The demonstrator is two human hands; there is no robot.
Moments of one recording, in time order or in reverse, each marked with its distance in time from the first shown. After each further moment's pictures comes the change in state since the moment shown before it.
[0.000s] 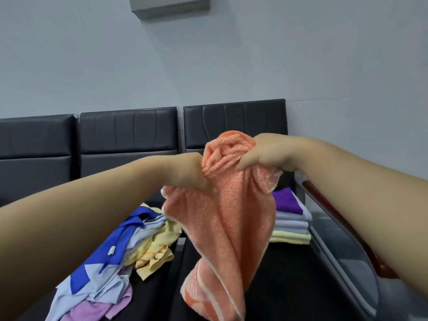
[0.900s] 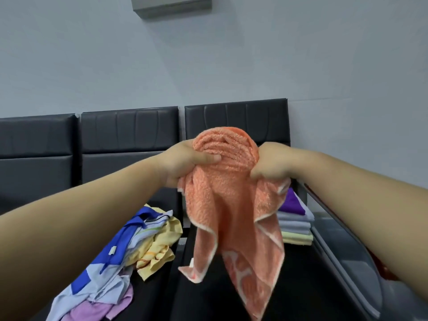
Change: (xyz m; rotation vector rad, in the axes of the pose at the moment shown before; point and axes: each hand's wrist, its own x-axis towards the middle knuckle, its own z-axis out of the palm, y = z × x) left_hand -0.002 -0.005 0.002 -0.993 0.052 0.067; right_hand -0.001 0.011 0.012 -0.465 0.134 0.044
